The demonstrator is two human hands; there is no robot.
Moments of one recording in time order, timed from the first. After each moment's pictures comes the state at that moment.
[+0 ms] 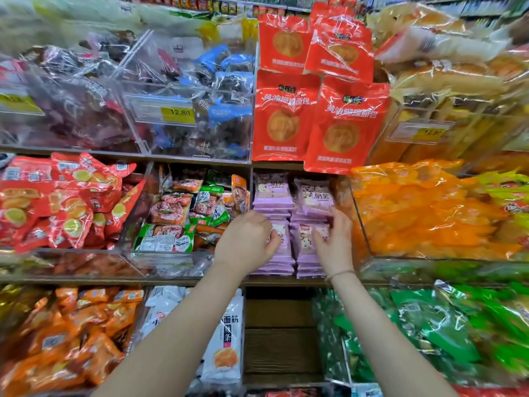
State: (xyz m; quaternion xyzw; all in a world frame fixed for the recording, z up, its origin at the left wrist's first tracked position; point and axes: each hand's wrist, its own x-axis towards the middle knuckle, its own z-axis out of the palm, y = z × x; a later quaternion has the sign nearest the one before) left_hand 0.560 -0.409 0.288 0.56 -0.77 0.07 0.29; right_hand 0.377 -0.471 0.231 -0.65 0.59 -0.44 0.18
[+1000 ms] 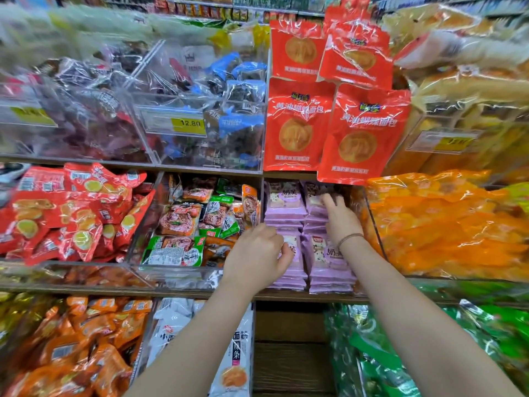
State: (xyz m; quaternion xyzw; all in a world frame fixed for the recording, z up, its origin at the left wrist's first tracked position) left_hand 0.560 -0.410 0.284 0.56 -0.76 0.09 0.31; right_hand 0.384 -0.558 0.262 -0.77 0.62 -0.13 -0.02
